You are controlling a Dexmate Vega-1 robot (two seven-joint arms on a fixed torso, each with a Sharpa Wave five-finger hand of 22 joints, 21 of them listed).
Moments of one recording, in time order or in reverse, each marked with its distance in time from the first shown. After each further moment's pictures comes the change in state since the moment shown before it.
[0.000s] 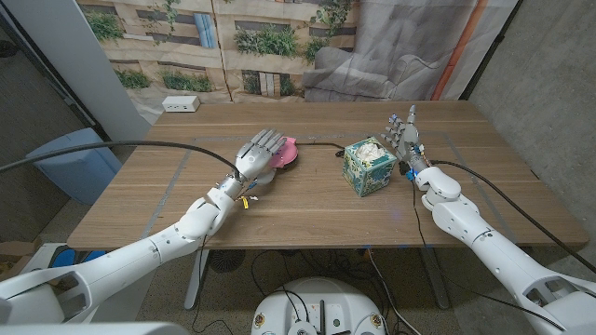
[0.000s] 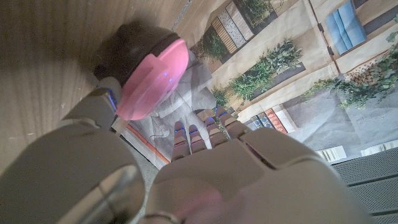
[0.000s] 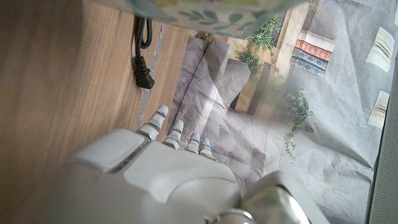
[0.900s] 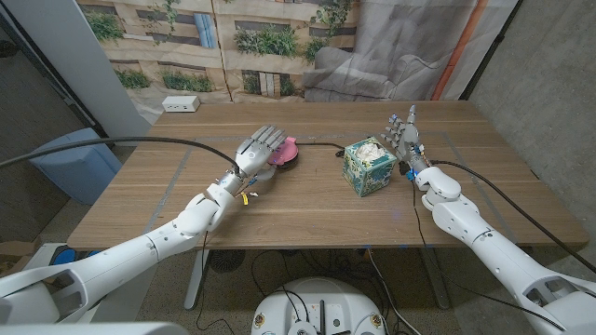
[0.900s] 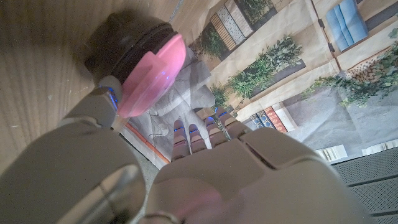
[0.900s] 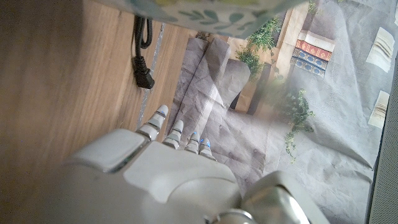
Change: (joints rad) left arm 0.000 0.019 -0.016 -0.038 0.001 -0.009 -0.031; left_hand 0.015 0.015 -0.007 0.001 0.000 0.011 -0.003 0.000 0.000 0.009 -0.002 0.000 0.000 0.007 0.000 0.000 0.000 0.000 0.000 0.000 0.000; right arm 0.000 0.000 0.000 0.001 0.000 0.000 0.000; right_hand 0.000 0.000 0.000 0.000 0.000 0.000 0.000 0.000 0.005 0.000 0.000 0.000 0.000 0.000 0.000 0.000 0.000 0.000 0.000 0.000 0.000
